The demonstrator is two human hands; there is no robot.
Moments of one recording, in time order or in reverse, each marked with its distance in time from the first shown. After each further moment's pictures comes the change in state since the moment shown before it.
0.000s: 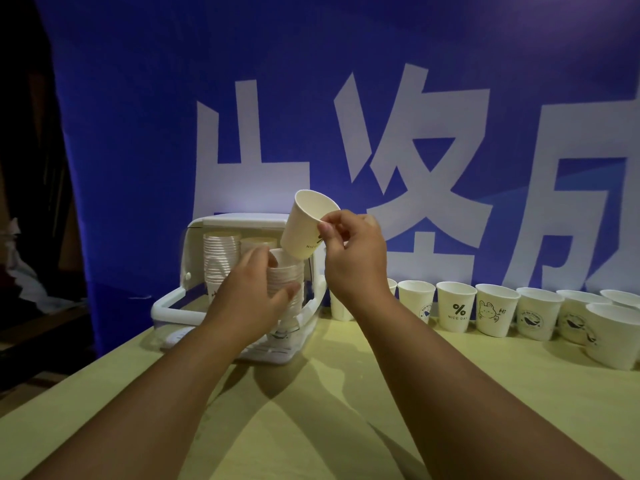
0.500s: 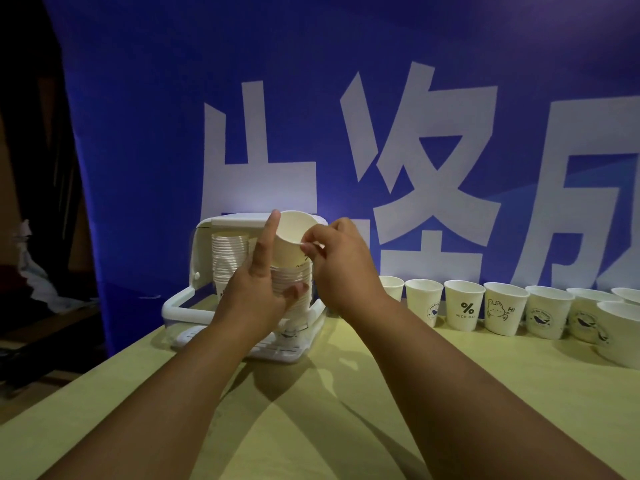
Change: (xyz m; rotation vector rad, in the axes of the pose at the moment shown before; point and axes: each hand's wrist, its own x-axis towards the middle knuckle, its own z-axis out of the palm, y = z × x) left_hand -0.003 -0.003 0.000 -0.018 0.114 0.124; right_hand -0.009 -0.004 0.012 -0.314 -0.239 -0.131
